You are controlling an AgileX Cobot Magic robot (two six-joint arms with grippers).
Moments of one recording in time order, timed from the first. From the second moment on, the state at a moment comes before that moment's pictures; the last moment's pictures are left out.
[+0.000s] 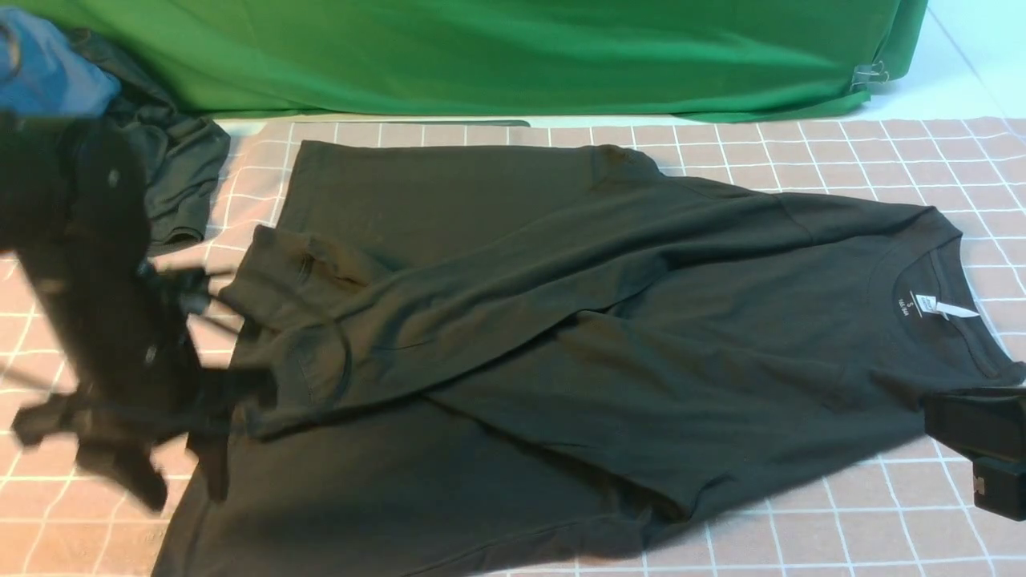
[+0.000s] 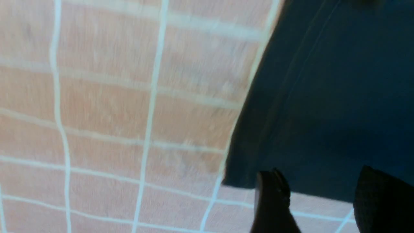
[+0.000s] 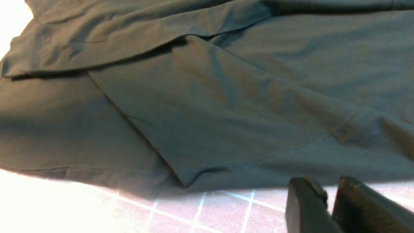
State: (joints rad) right arm 0.33 0.73 -0.53 0.22 0.53 0.01; left arm -0.07 1.60 -0.98 -0.01 1.17 -0.29
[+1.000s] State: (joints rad) right arm 0.33 0.73 -0.53 0.22 0.53 0.00; left arm -0.07 1.44 -0.58 0.02 0.70 -0.41
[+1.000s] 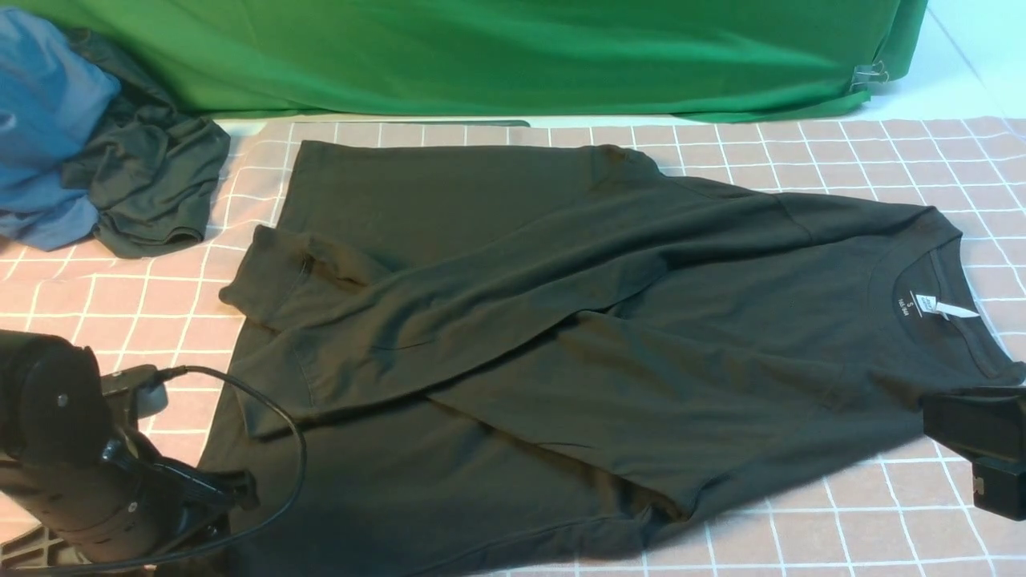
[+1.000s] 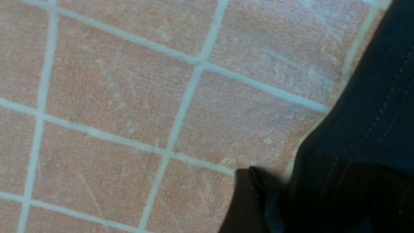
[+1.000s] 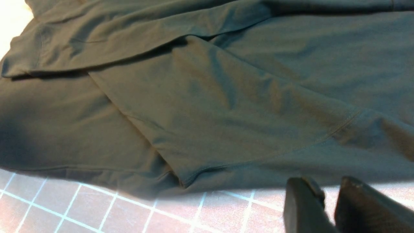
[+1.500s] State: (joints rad) right arm 0.33 0.77 -0.64 0.16 0.75 0.02; left arm -0.07 1.41 -0.65 0.02 0.83 -0.36
